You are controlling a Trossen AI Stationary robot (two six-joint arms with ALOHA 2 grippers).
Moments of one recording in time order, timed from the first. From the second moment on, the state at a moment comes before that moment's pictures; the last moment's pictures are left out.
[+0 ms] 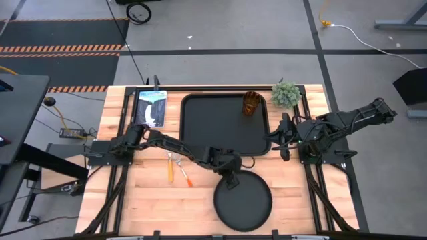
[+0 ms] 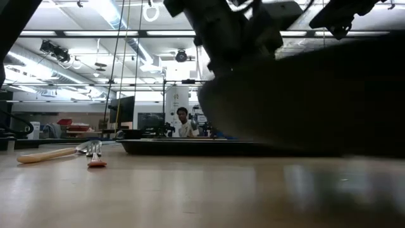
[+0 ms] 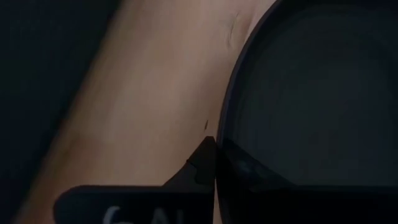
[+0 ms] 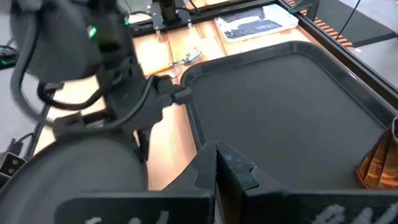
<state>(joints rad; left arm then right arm) -0.19 2.17 1.71 -0.53 -0.05 -0.61 0.31 0.72 0.76 -0.59 0.39 0.38</state>
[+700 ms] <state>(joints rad) 0.21 2.10 1.71 -0.71 0.02 -0.48 0.31 0.66 0.76 -0.59 0.40 0.38</state>
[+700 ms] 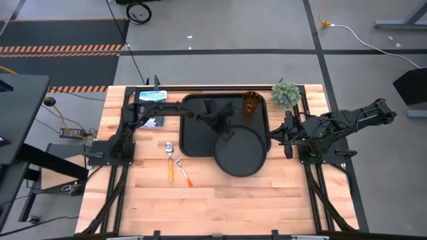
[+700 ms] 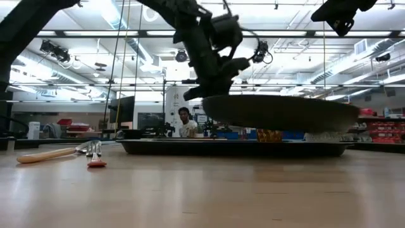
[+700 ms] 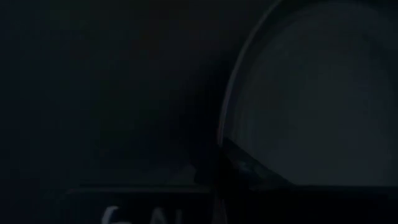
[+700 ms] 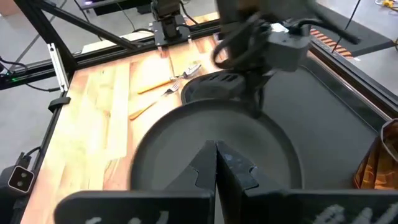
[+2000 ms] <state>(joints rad) 0.32 2.07 1.71 -0.88 0.01 -0.28 0.31 0.66 0.76 -0.57 0.40 0.37</state>
